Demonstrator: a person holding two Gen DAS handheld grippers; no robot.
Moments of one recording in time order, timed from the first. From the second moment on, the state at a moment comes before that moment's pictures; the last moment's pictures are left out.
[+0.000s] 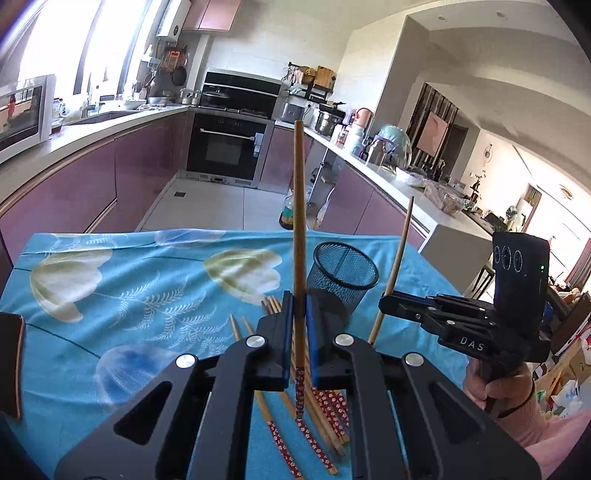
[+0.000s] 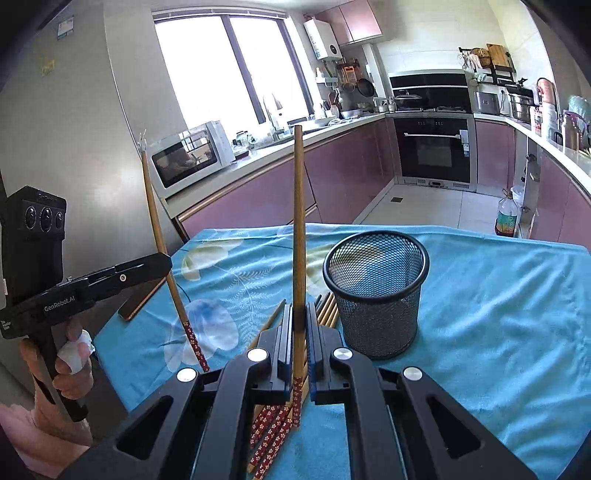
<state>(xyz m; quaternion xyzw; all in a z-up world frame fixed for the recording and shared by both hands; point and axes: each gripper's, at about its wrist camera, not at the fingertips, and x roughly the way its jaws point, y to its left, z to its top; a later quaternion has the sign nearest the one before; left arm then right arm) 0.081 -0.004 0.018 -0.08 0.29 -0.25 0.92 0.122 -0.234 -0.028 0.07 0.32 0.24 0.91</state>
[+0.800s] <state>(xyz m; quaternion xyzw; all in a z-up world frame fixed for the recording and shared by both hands) 0.137 -0.092 0.104 -0.07 0.18 -0.28 0.94 0.168 -0.274 0.048 0.05 0.21 0.20 0.95</state>
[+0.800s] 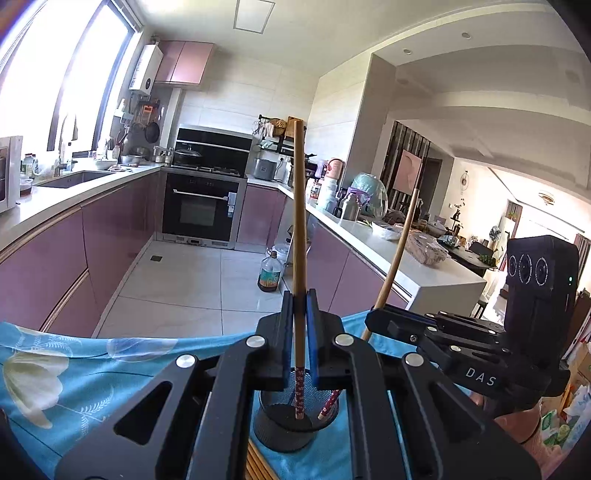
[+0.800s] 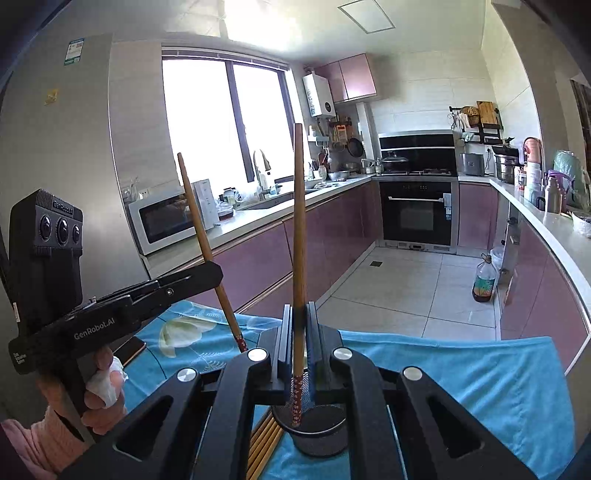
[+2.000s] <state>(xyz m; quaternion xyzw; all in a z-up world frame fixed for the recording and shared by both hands) 0.222 -0.130 -0.019 -0.03 0.31 -0.26 0.91 0.231 -0.262 -0.028 0.05 0.36 0.18 0.91</state>
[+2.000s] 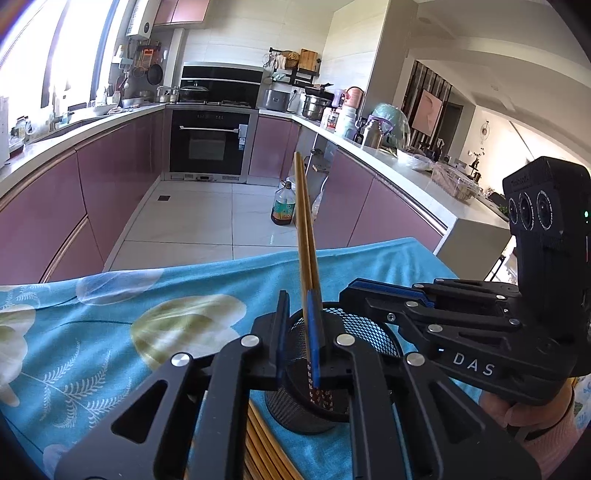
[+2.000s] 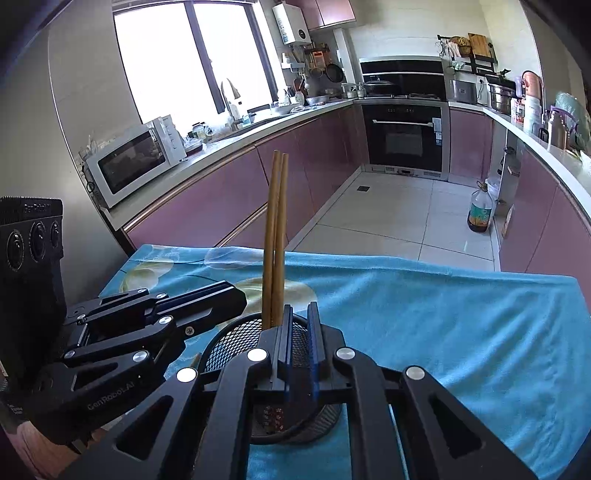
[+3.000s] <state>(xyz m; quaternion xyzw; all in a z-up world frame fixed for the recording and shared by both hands) 0.119 -0.008 -0.062 0.01 0.34 -0.16 0.93 0.140 -0.221 -0.063 0.03 0.38 0.24 0.89</state>
